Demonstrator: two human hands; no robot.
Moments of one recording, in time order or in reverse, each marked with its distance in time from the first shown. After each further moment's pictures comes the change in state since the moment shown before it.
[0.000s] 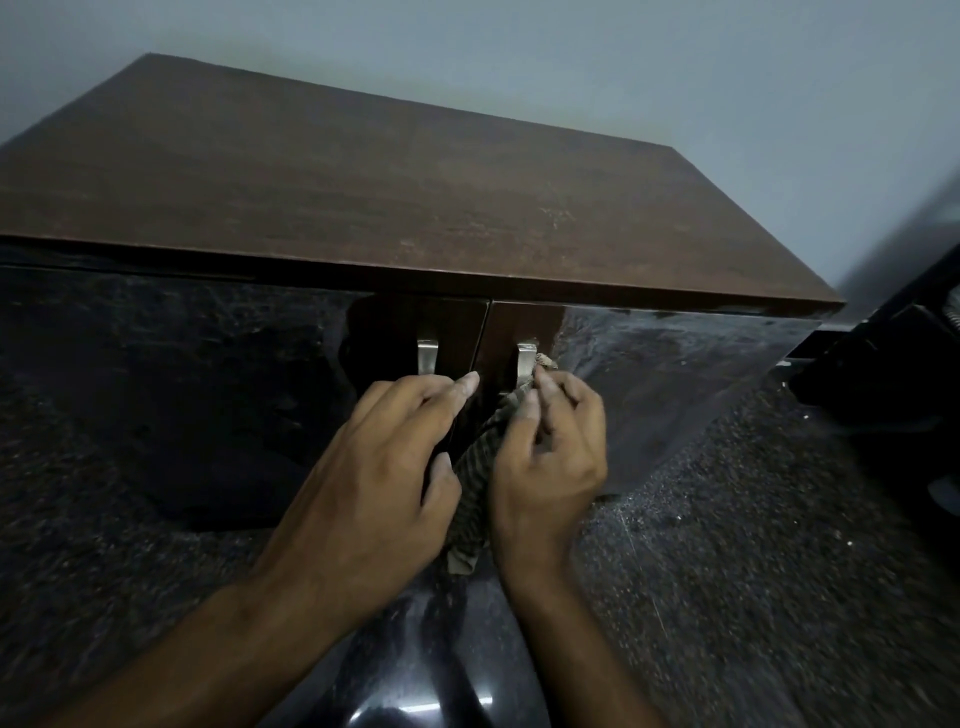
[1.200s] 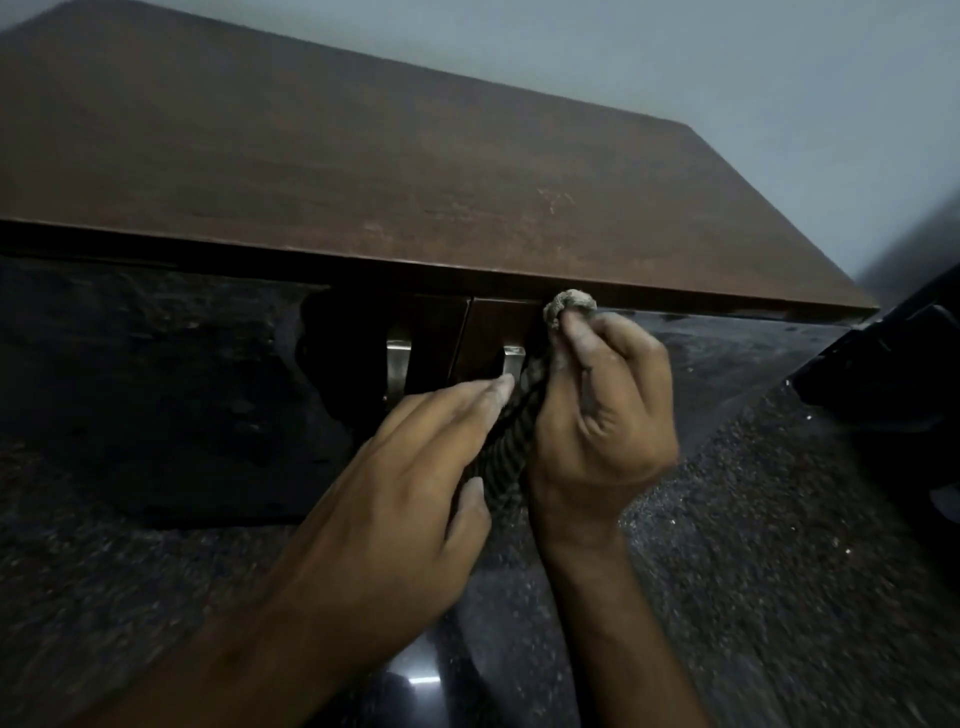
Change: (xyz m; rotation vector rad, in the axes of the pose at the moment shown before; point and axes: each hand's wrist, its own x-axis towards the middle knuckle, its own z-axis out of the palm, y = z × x) left_hand 0.015 0.013 0.023 -0.111 -0.096 0.016; right_hand 0.056 0.018 -0.005 0.035 0.096 -0.355
